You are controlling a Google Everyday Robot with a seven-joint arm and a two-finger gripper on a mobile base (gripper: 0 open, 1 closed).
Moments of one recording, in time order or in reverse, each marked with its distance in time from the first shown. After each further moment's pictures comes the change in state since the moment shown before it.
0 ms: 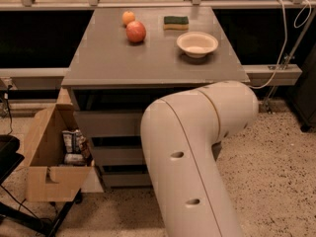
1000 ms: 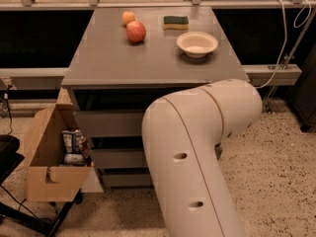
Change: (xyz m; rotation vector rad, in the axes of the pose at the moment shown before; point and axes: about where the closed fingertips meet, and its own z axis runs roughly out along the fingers) arm 0.002 -0.003 -0.011 0.000 0.000 0.000
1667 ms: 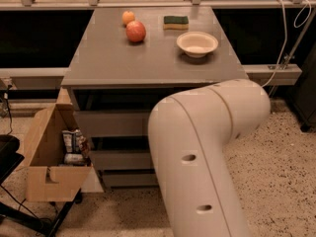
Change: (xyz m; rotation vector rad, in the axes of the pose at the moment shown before) arm 0.003 0.002 -0.006 -0.006 -0.018 0.003
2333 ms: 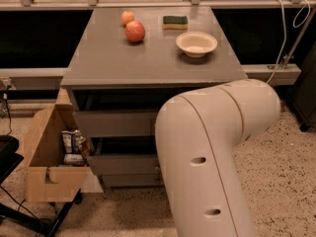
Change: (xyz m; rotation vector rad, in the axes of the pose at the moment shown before) arm 0.003 0.004 -0.009 -0.009 -0.038 0.006
